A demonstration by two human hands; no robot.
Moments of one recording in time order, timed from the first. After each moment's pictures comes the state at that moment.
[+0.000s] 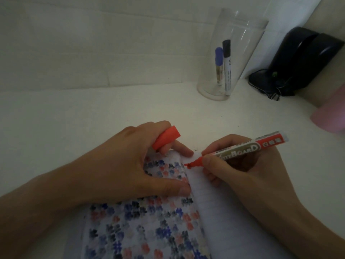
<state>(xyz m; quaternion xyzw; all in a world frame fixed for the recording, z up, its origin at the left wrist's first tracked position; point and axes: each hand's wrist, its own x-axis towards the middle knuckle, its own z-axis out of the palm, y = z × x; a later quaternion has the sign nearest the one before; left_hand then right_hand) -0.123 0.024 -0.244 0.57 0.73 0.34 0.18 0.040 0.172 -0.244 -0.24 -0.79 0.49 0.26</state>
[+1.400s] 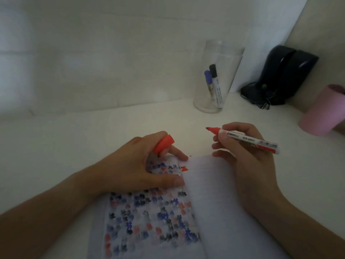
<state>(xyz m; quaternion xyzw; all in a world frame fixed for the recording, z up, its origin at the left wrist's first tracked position) -0.124 0.023 -0.239 0.60 0.71 0.32 0.18 0.041 0.192 -0.253 -0.25 -0.62 0.63 0.40</state>
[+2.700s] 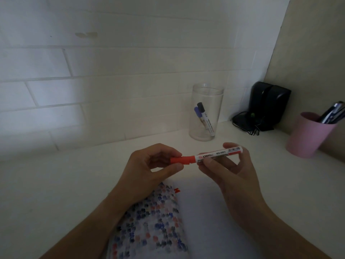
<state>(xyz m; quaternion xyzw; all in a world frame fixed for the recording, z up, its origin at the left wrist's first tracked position) -0.098 0.051 -0.233 0.47 0.64 0.61 0.07 0.057 0.187 -0.224 -0.18 -0.51 0.75 0.39</state>
